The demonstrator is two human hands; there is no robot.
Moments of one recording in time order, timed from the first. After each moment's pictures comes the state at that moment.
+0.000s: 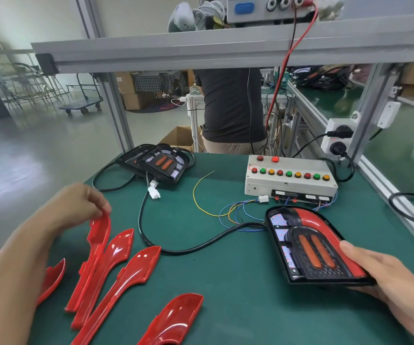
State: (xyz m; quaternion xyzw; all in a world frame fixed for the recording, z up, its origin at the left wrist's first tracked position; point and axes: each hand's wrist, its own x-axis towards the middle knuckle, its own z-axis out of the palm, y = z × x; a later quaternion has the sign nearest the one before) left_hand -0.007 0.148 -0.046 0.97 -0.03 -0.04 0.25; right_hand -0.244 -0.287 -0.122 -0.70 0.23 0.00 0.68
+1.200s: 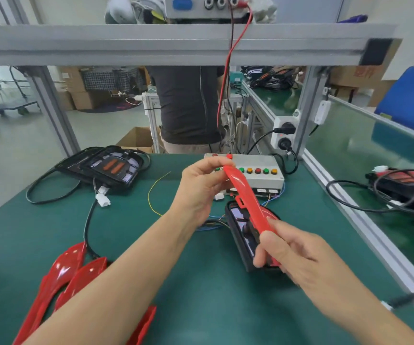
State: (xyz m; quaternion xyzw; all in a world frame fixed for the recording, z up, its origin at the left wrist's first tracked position) left_hand -0.078 -0.127 -0.055 0.50 -0.24 -0.18 0.81; right_hand -0.257 -0.221 -0.063 -0.81 0.04 -0.12 0.57
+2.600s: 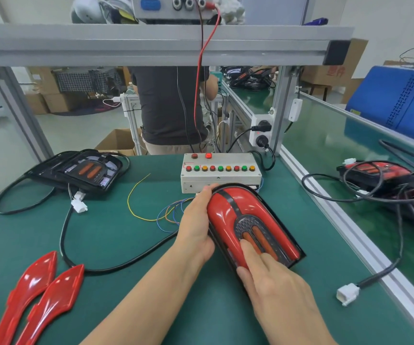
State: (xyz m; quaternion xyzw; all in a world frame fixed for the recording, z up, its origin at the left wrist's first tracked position) left_hand -0.121 -0.150 -0.093 0.45 0.02 -0.33 0.83; right_hand -0.267 -0.196 -0.114 -0.94 0.15 -0.31 0.03
